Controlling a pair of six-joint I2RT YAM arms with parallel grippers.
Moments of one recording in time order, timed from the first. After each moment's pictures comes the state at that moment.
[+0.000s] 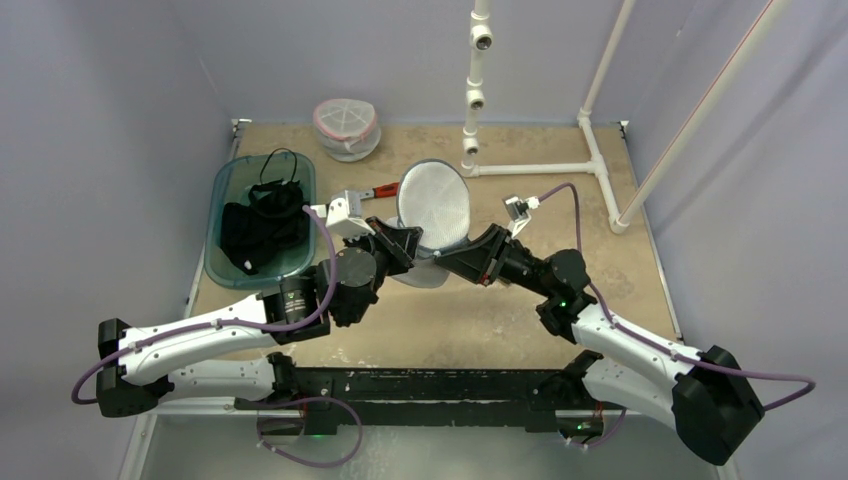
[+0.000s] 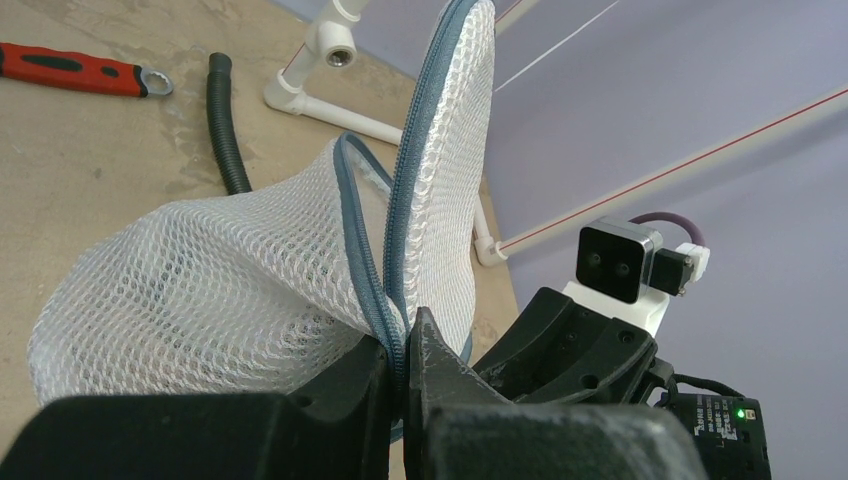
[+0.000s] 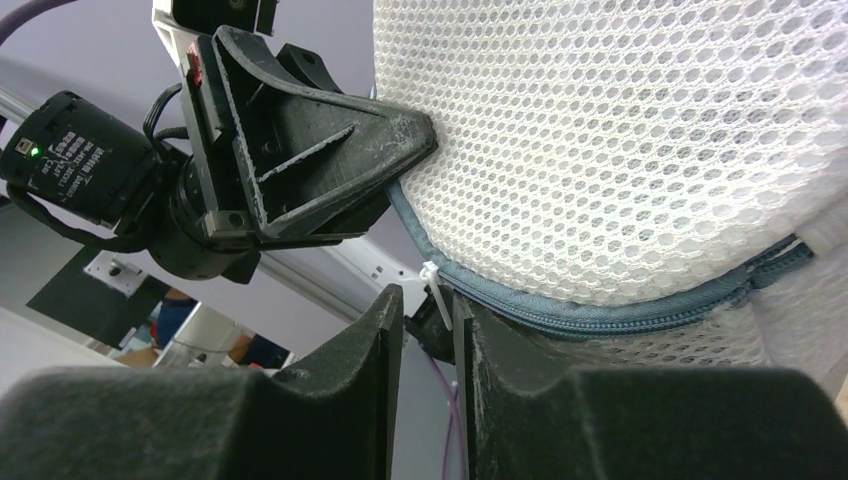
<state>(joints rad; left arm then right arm) -1.24 1.00 0.98 -0.17 -0.85 -0.94 0.66 0.99 0.41 0.88 -0.56 1.11</state>
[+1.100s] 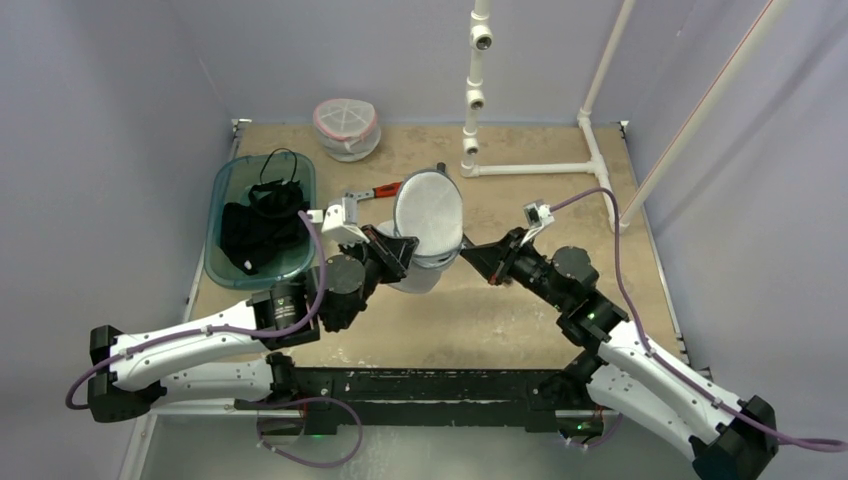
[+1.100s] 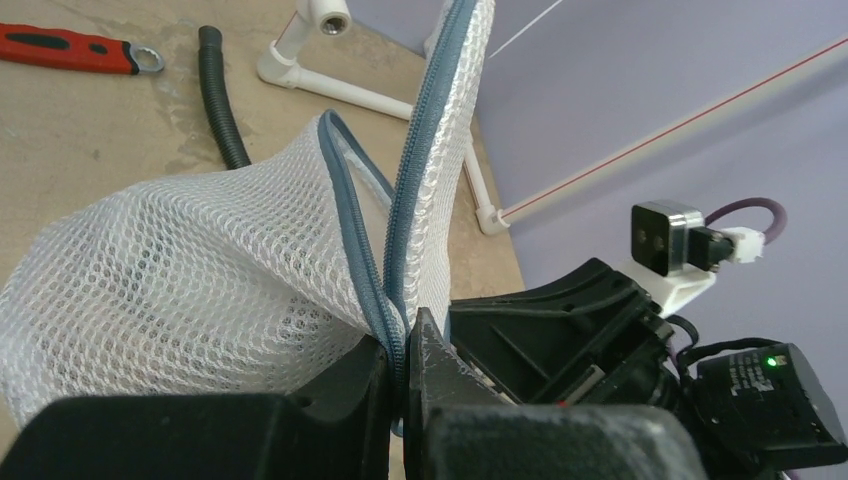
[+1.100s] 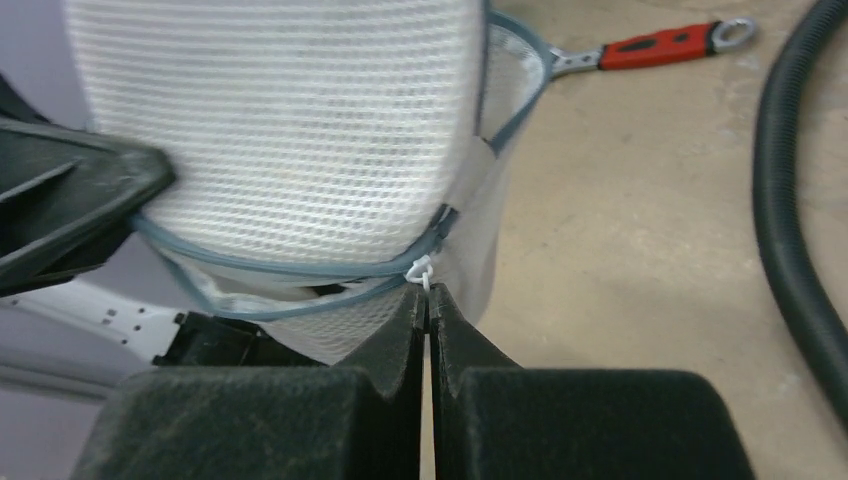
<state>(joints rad) -1.24 0.93 0.92 -0.18 -0.79 -0.92 0.67 0.73 0.51 0.19 -0.22 0.66</state>
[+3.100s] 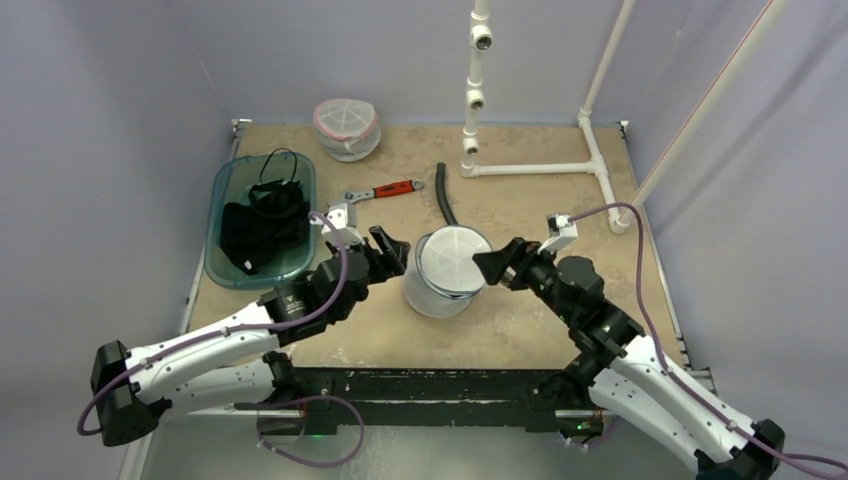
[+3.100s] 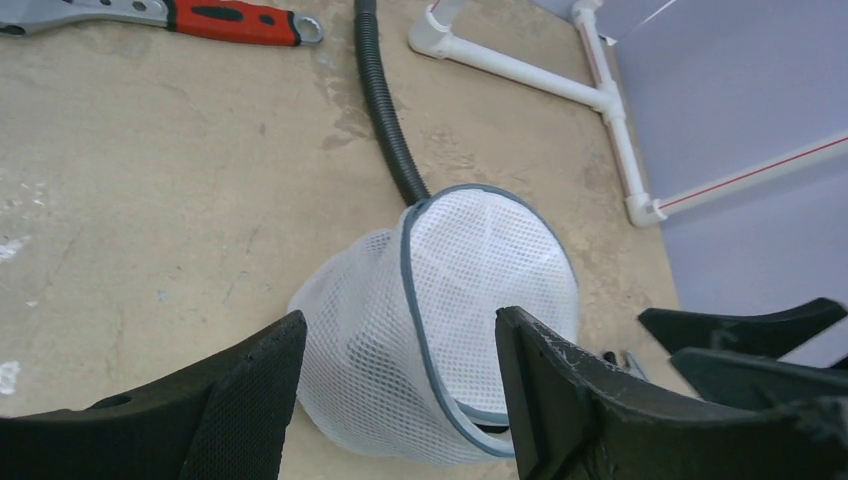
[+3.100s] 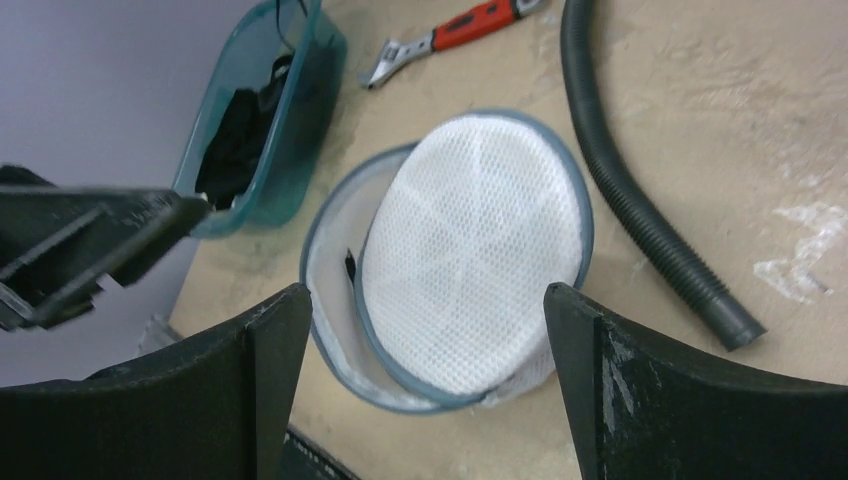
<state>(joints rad) -1.05 0.90 0.72 -0.19 -0.69 -0.88 0.68 0.56 0.46 -0.14 0.08 0.68</state>
